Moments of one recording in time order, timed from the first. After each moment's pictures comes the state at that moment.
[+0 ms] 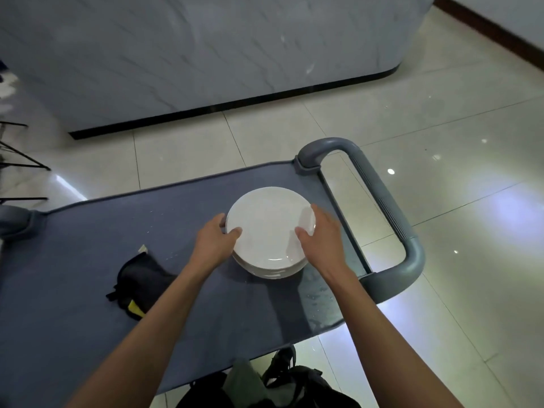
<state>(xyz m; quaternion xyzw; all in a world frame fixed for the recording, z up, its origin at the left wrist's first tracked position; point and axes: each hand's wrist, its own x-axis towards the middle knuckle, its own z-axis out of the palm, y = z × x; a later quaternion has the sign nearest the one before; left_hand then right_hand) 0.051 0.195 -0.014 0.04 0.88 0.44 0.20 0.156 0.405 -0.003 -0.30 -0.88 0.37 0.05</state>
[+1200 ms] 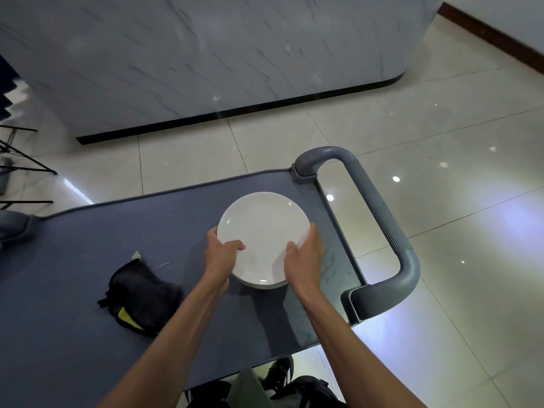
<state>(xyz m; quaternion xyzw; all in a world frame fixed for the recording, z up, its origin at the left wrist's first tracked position) 0.076 0.233 -0.034 -0.17 0.73 0.63 0.20 0.158 0.376 -0.024 -0.38 -0.77 0.49 0.11</state>
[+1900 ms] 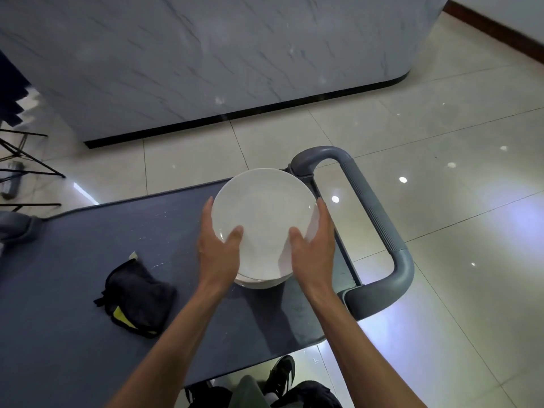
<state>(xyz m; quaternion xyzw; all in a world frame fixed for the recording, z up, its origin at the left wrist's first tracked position) 0.107 0.249 0.019 -0.01 0.82 0.57 -0.01 0.175 0.398 0.019 -0.30 -0.75 0.55 0.22</state>
